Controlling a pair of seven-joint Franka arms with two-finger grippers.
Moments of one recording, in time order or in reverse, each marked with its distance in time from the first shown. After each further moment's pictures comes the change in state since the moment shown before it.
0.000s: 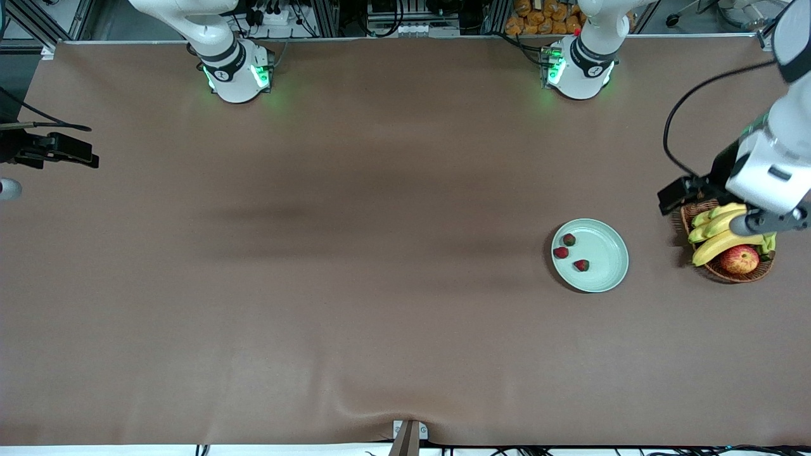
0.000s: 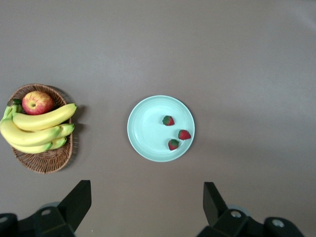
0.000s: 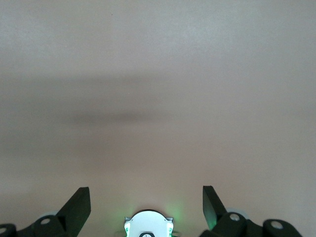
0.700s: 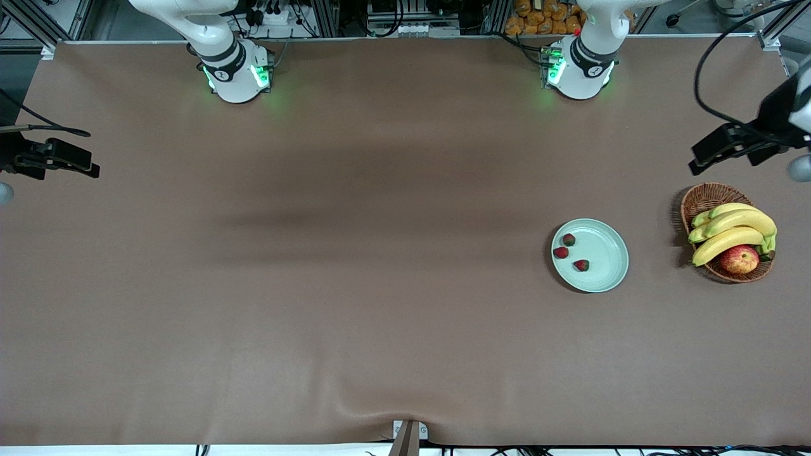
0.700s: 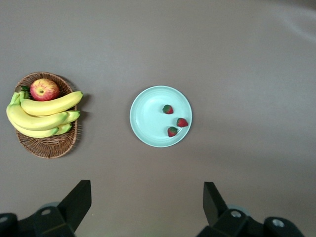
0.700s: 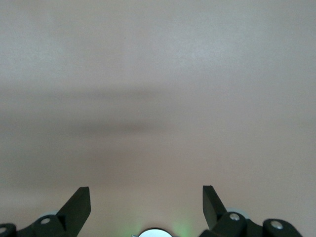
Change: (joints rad) left arm -0.244 -0.121 0.387 -0.012 -0.144 -0.064 0.110; right arm -0.001 0.000 -0.001 0.002 0.042 0.074 0.000
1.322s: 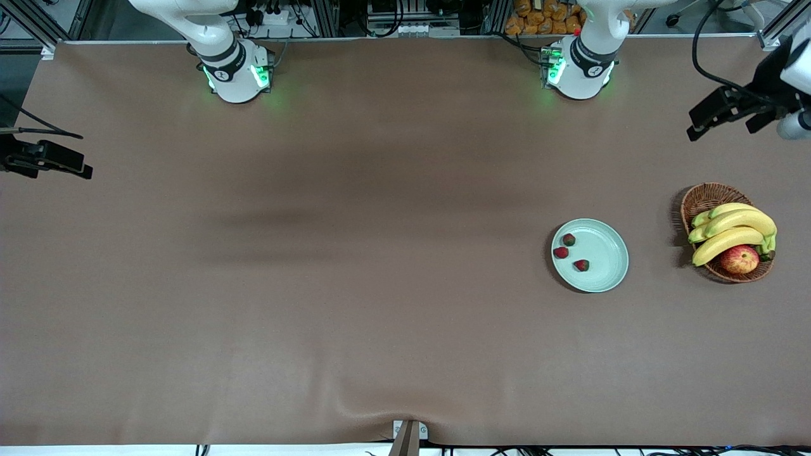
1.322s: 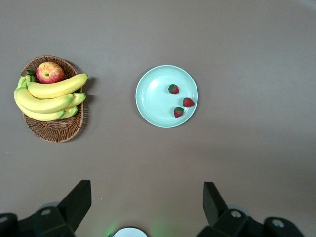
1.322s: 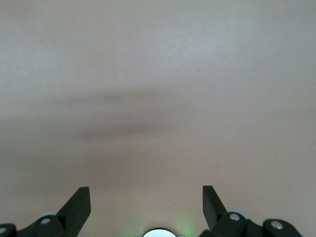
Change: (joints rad) left arm -0.091 -0.168 0.077 -0.177 -0.003 -0.004 0.019; right arm -0.001 0.000 -0.026 0.000 -0.004 -0.004 0.040
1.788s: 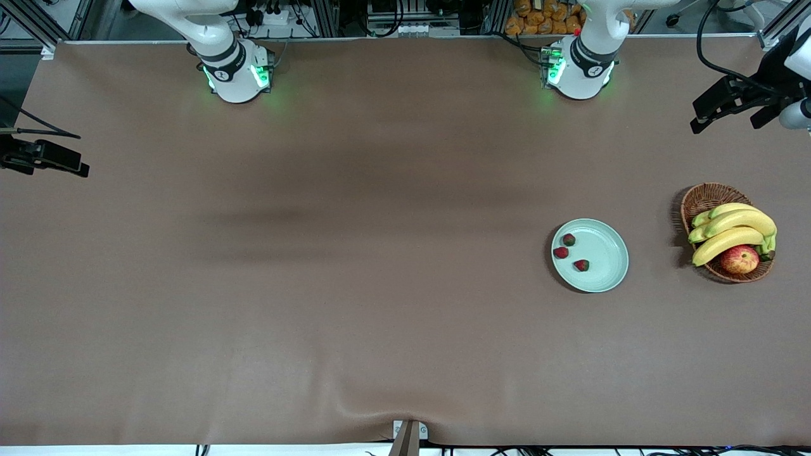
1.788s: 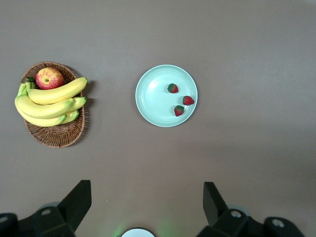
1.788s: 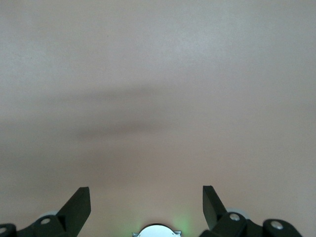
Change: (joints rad) left arm -0.041 -0.001 0.053 0.004 0.000 0.002 0.066; right arm 0.002 0.000 0.002 0.000 -0.019 -0.014 0.007
